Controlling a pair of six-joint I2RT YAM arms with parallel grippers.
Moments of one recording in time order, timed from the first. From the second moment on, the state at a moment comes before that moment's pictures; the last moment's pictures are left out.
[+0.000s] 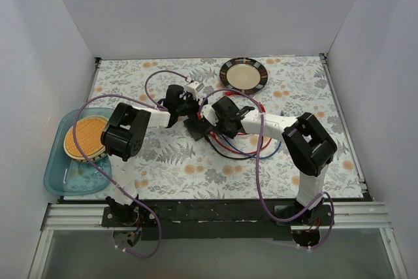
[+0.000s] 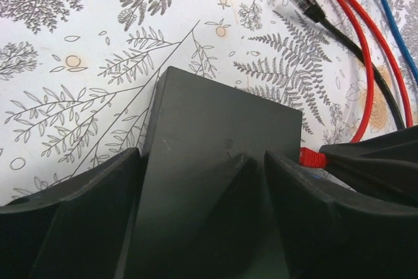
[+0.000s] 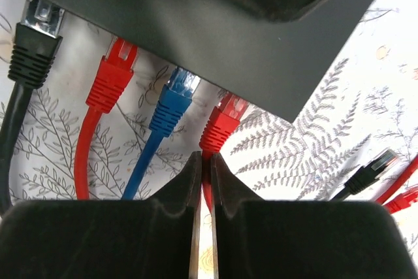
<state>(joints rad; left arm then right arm) -0.41 2.03 1.08 0.41 0.62 -0.15 0.78 1.87 1.21 -0.40 0.10 -0.45</state>
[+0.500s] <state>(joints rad) -0.38 1.98 1.08 0.36 0.46 -0.39 0.78 1.82 1.16 -0.11 0.08 -0.41</state>
